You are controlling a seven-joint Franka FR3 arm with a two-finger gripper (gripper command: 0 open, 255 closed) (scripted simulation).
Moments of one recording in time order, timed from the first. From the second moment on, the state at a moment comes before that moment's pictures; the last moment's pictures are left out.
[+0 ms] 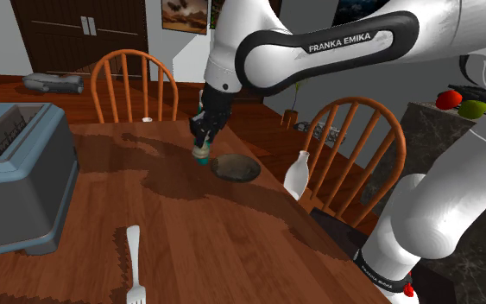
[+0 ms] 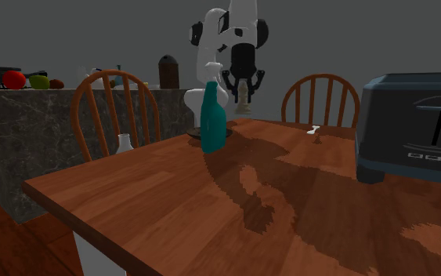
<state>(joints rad) 0.03 -0.22 0.34 -2.14 0.00 2.17 0.32</state>
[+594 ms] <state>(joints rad) -0.01 -0.44 0.19 -2.34 0.06 2.17 0.09</state>
